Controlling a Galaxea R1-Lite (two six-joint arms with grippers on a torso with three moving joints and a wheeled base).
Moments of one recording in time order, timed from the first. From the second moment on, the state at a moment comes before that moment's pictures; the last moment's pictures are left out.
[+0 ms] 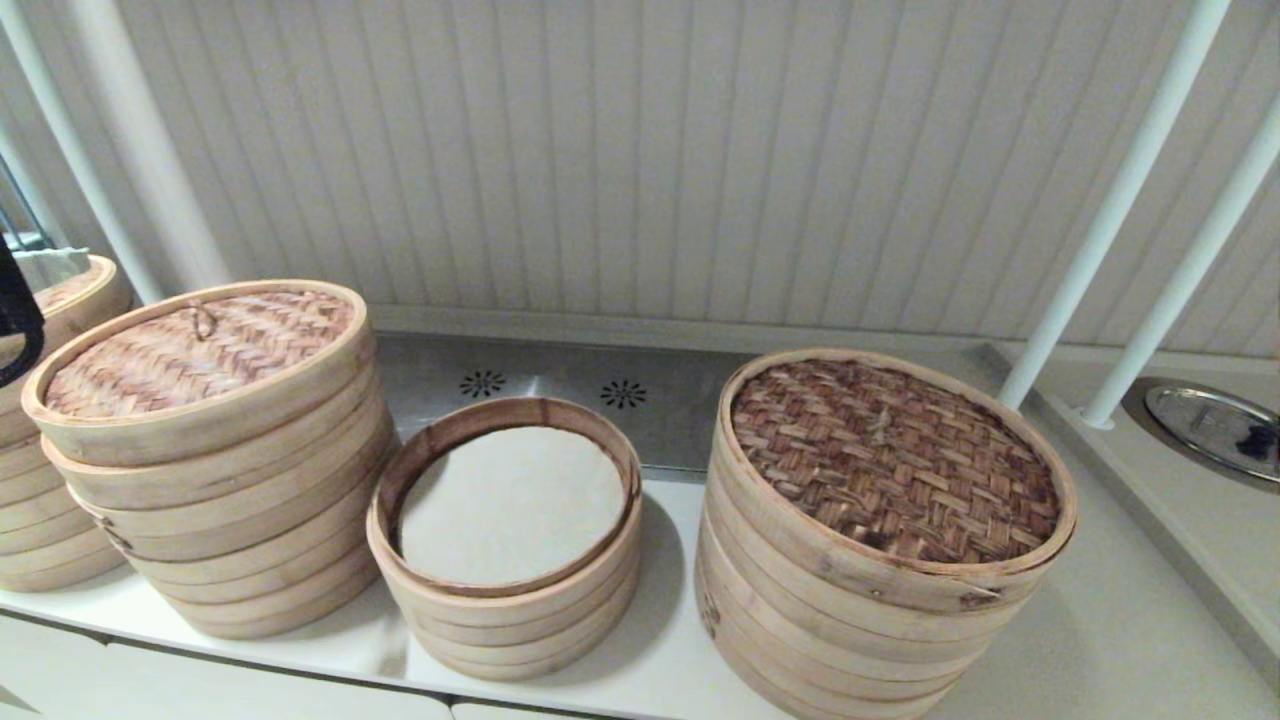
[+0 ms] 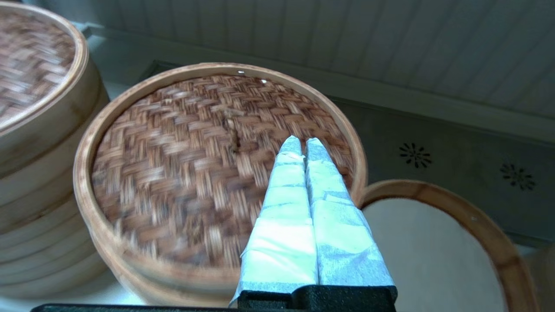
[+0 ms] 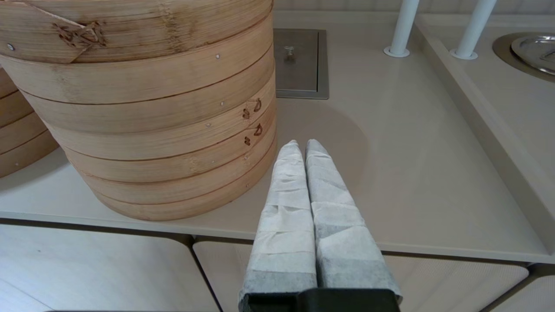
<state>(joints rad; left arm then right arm) 0.17 1.20 -1.00 -0.08 -0.18 -0.07 0.01 0.01 0.00 0.00 -0.01 0.05</state>
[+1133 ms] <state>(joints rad) 0.03 0.34 -0.44 0.27 -0.11 -0.03 0.01 0.01 0.00 0.00 -0.01 0.05</state>
